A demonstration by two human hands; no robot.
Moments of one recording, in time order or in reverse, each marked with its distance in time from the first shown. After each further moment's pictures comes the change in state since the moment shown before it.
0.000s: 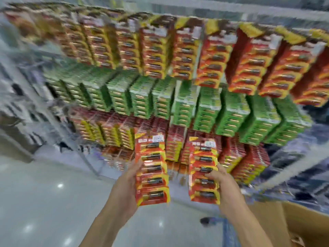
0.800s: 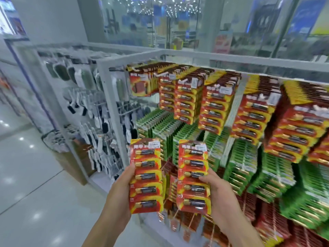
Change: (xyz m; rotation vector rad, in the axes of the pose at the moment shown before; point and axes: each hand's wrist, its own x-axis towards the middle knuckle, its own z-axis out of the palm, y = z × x) left_hand 0.048 0.277 -0.213 0.019 0.416 0.362; right_hand 0.166 0.005 0.387 -0.061 -0.408 0.060
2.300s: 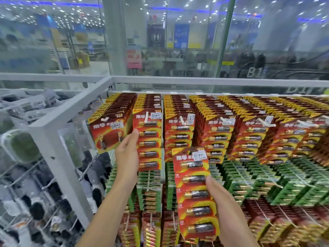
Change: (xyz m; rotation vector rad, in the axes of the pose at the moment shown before) left_hand 0.250 0.164 0.079 0.182 -0.395 0.217; right_hand 0.107 -0.010 0.122 0.082 0.496 -0.270
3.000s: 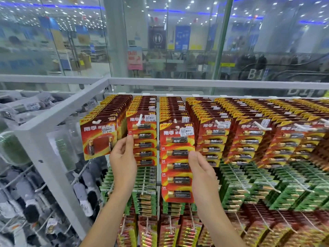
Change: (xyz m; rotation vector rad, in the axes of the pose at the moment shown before) left_hand 0.013 -0.029 0.007 0.132 0.214 0.222; right_hand 0.025 -0.035 0.044 -0.260 0.084 -0.329
